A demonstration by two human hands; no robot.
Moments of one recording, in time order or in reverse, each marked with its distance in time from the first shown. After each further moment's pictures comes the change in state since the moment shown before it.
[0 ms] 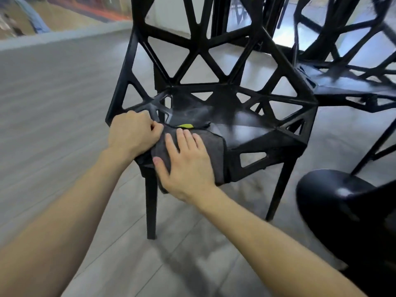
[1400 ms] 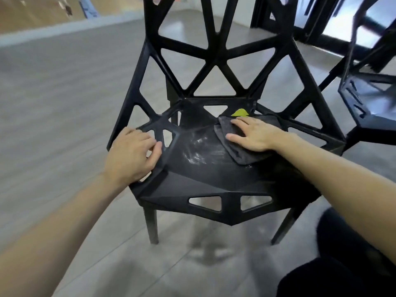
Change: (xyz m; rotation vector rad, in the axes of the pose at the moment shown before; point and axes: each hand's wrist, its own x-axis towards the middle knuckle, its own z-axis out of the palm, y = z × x) left_hand 0.016 -0.032 0.009 0.011 0.194 0.152; right_hand 0.187 0.219 -0.018 -0.048 -0.579 -0.092
